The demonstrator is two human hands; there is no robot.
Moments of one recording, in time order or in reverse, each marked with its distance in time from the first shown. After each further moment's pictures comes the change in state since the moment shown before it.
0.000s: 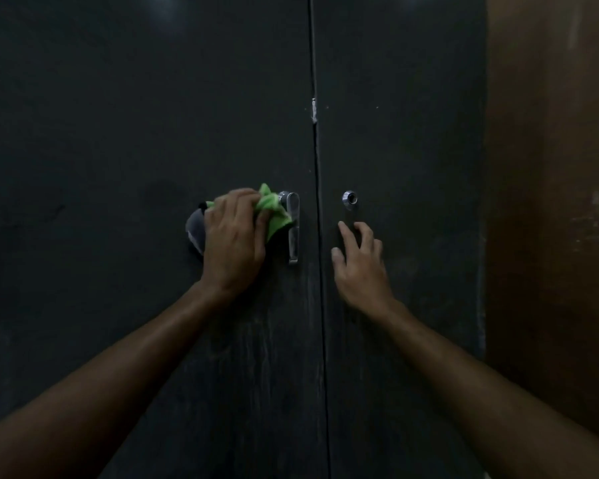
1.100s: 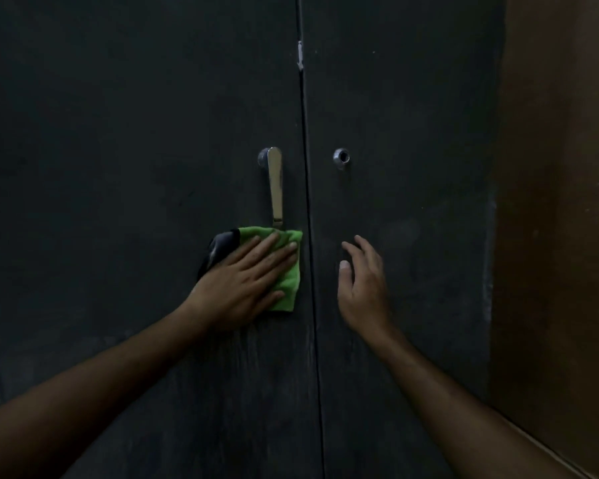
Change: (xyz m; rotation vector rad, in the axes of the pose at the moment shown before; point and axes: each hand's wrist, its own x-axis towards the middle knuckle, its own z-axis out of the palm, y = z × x) left_hand -0.100 -0.034 0.056 0.453 -0.460 0.658; right_hand -0.072 0.048 0.040 0.317 0.111 0.018
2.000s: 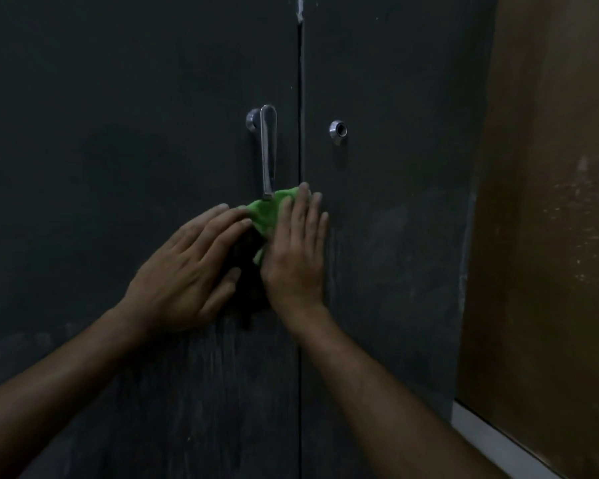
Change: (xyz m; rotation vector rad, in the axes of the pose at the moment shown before) left_hand -0.028 -0.006 -0.005 -0.273 0.224 -0.208; right_hand 0.004 -0.061 0.079 -0.459 0.167 -0.218
